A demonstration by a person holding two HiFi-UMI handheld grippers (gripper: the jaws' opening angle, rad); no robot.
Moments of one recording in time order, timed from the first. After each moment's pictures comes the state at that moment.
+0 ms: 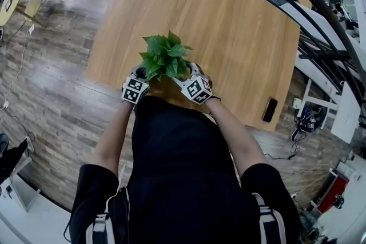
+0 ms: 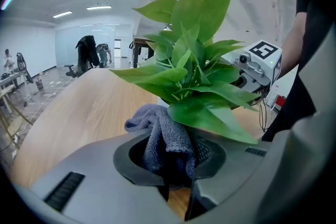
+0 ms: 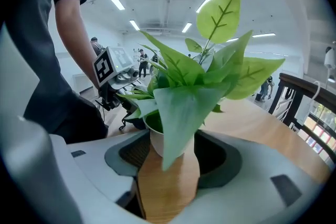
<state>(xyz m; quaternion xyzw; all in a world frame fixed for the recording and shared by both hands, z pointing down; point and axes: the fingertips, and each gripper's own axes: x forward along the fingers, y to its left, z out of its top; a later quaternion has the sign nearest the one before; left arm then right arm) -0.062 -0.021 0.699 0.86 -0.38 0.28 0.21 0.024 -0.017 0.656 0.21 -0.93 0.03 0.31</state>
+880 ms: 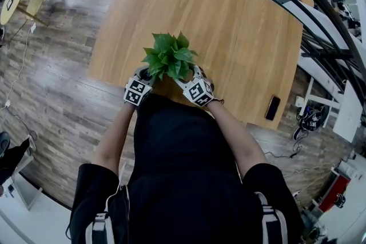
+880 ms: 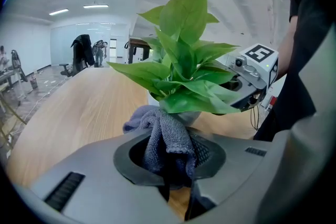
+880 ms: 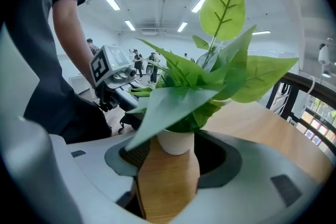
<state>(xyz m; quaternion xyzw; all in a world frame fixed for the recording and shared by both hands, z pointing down) -0.056 -0.002 0.693 0.87 -0.35 0.27 0.21 0.021 0.000 0.658 0.23 -0.92 0.04 0.31</state>
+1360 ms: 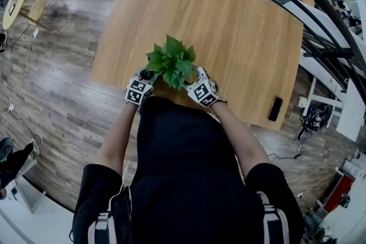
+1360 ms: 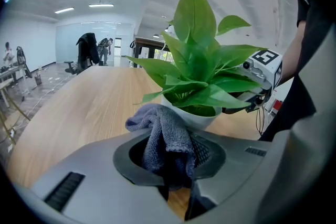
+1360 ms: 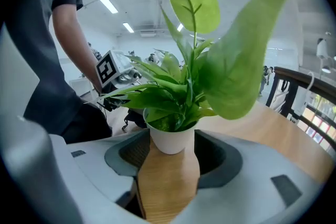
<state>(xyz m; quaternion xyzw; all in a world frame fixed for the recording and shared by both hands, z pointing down) -0.064 -0.015 0.699 0.86 -0.37 0.27 0.23 0.032 -0.002 0.659 0.22 -0.93 0.06 0.30</state>
